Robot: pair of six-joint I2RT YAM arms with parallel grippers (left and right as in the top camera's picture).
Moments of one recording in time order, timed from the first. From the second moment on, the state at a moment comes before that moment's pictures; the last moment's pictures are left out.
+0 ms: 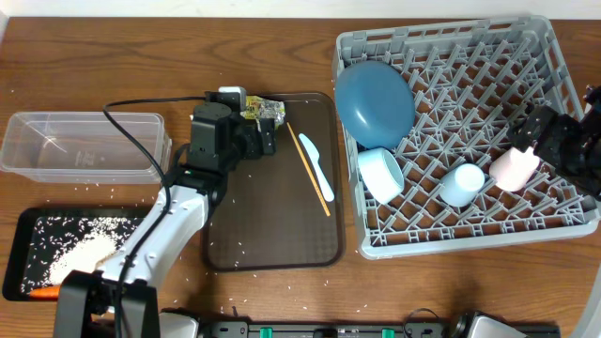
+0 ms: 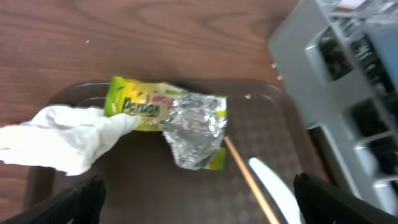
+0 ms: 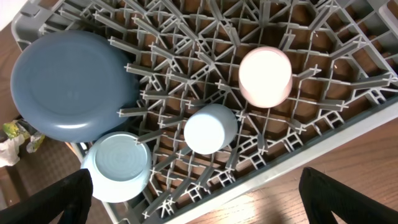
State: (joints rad) left arm -0.21 1.47 0.80 0.01 0.09 -0.28; right arm -0.36 1.37 1.62 -1.37 -0.21 0.24
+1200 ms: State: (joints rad) left arm -0.26 1.94 1.14 -0.21 0.16 0.10; right arm -0.36 1.37 1.62 -1.37 -0.21 0.24
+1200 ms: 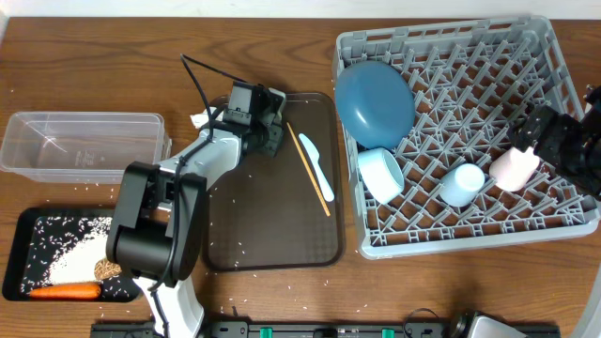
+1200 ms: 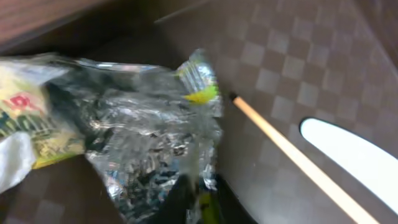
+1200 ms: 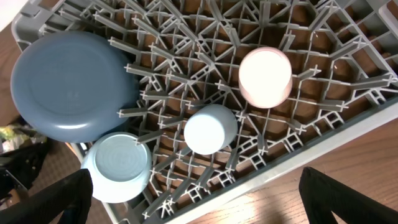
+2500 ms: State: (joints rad) left arm 0.11 1.46 1.14 -0.47 -0.17 -0.02; right arm -0.36 1.37 1.62 -1.36 -0.21 0.24
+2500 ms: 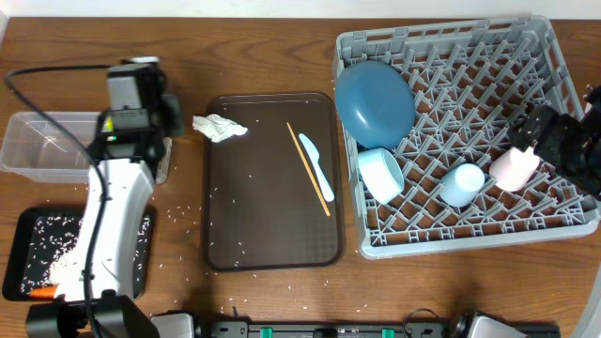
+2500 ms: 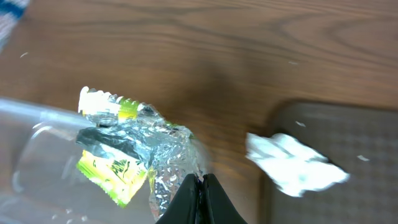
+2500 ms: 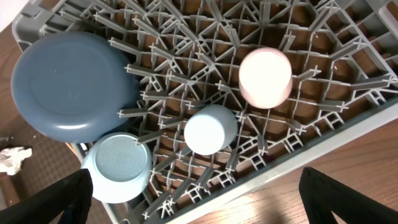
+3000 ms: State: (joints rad) left arm 0.18 1.50 1.14 -0.40 0.19 -0.08; right arm -0.36 1.37 1.62 -1.36 -0.21 0.24
